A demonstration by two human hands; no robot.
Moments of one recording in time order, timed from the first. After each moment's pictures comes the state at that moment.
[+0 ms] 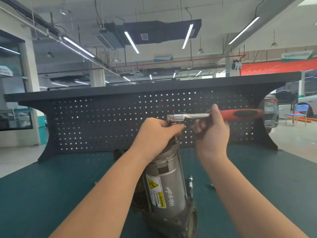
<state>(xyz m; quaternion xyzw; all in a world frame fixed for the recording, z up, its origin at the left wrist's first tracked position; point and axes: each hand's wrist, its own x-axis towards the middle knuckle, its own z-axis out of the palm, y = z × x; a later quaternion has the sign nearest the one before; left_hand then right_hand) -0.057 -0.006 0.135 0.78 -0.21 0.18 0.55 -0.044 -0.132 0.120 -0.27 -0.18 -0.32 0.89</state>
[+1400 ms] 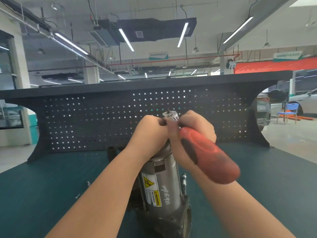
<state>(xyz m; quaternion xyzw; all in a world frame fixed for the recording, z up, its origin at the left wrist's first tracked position) -0.048 -0.014 0.138 0.83 -0.18 0.20 0.48 -0.055 -0.127 0.117 -0.53 -0.39 -0.69 0.29</state>
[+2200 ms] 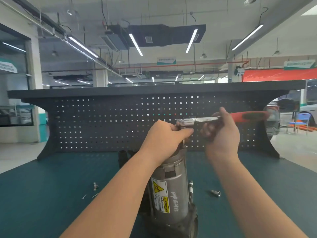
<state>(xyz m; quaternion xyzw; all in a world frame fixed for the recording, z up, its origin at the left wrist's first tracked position) -0.052 -0.015 0.132 0.80 -0.21 0.19 0.53 -0.044 -0.144 0.130 -0.29 -0.14 -0.32 0.89</state>
